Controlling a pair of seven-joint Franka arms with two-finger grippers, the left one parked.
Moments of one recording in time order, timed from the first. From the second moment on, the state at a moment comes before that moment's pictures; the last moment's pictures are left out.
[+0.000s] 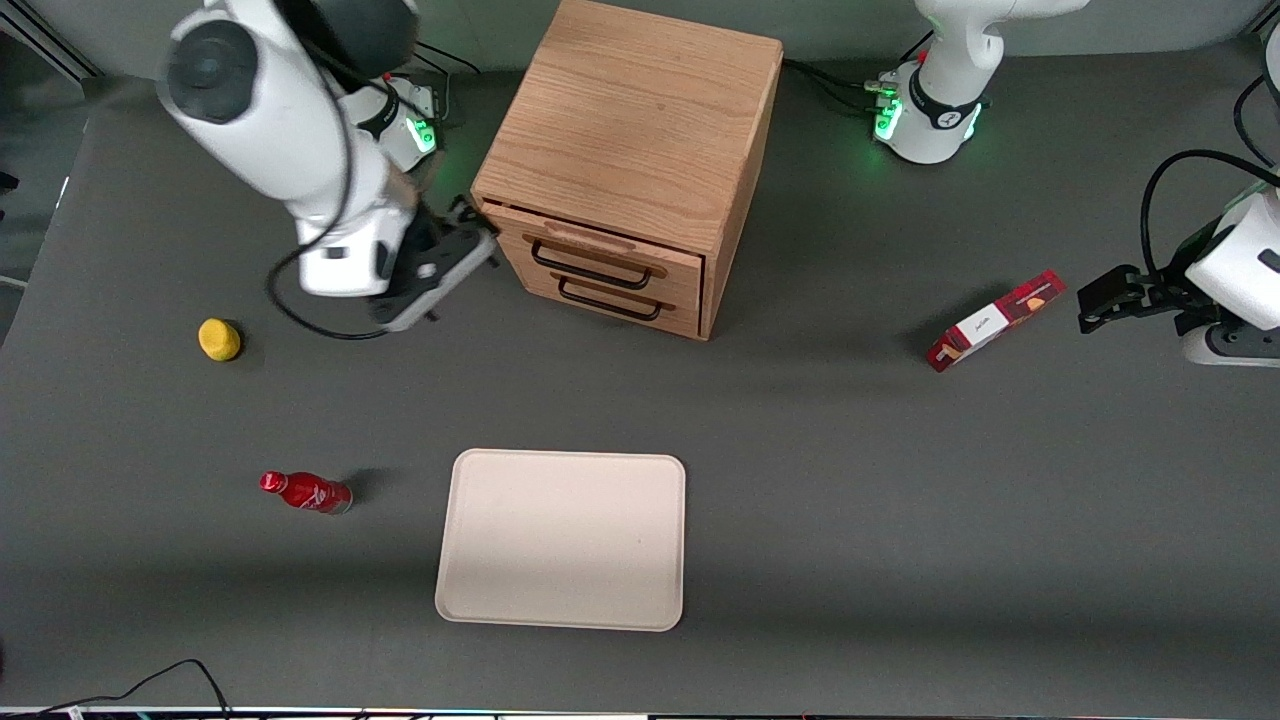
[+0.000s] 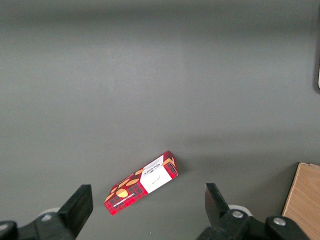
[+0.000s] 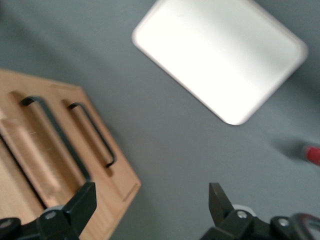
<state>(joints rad) 0.10 0.08 0.33 -1.65 0.10 1.78 -0.18</state>
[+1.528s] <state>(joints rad) -0.07 -0.07 0.18 -1.64 0.03 1.51 0.20</state>
